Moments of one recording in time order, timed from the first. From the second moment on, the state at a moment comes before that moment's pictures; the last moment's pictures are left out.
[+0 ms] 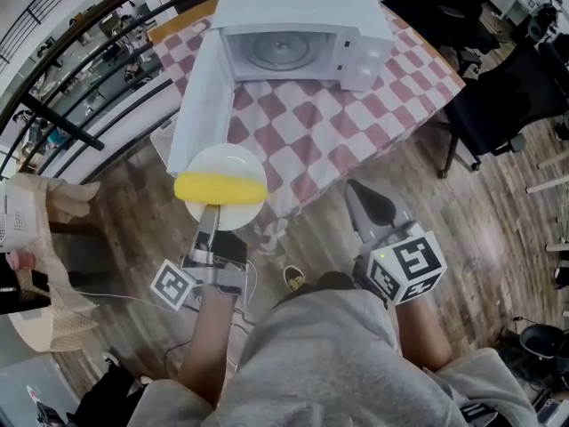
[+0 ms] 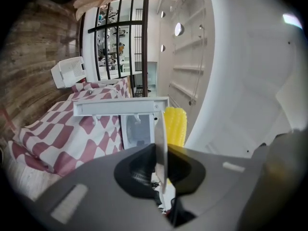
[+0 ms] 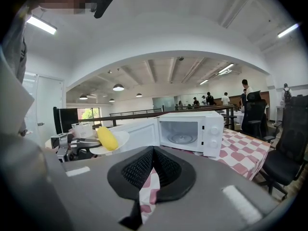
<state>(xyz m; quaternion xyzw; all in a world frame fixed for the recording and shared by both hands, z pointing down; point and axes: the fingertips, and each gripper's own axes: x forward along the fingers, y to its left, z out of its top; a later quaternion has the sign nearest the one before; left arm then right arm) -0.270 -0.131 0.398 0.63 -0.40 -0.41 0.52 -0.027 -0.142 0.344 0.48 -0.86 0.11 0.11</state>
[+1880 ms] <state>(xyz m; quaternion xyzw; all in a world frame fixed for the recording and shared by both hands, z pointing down) -0.084 -0.304 0.378 0.66 -0.36 -0.35 0.55 0.051 -0.336 0.340 0.45 -0.88 0.12 0.08</state>
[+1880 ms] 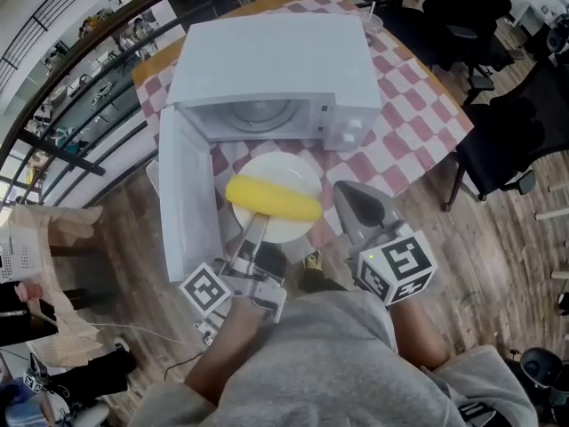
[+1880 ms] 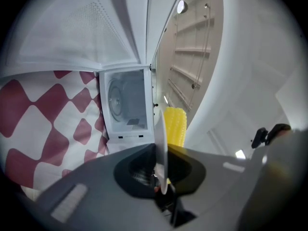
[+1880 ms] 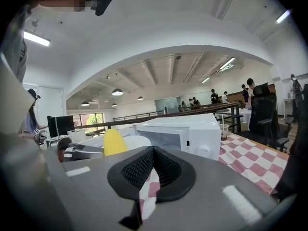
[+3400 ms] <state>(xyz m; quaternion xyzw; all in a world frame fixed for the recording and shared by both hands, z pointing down) -0.119 -0.413 0.435 0.63 -0.39 -0.36 0.57 0.006 -0.428 0.373 0.41 -0.90 0.12 0.12</state>
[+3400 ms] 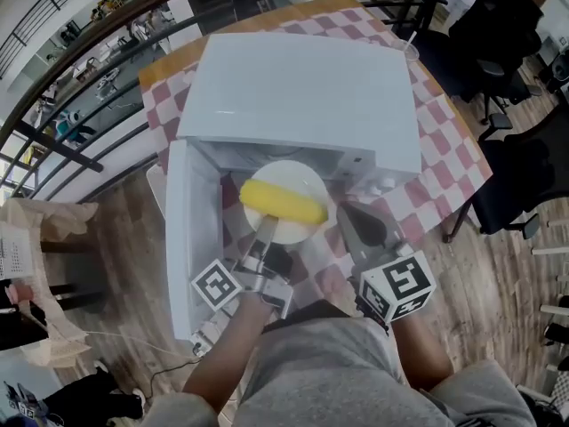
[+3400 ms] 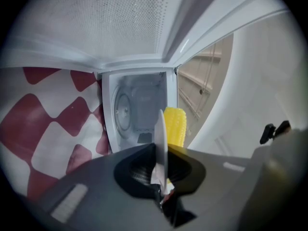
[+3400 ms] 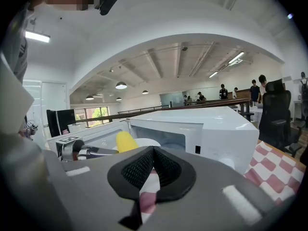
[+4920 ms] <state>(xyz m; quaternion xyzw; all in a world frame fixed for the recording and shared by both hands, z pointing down) -0.142 -0.537 0.550 0.57 -0.44 -0.39 0.57 -0.007 -0.449 0.433 0.41 -0.88 0.19 0.15</state>
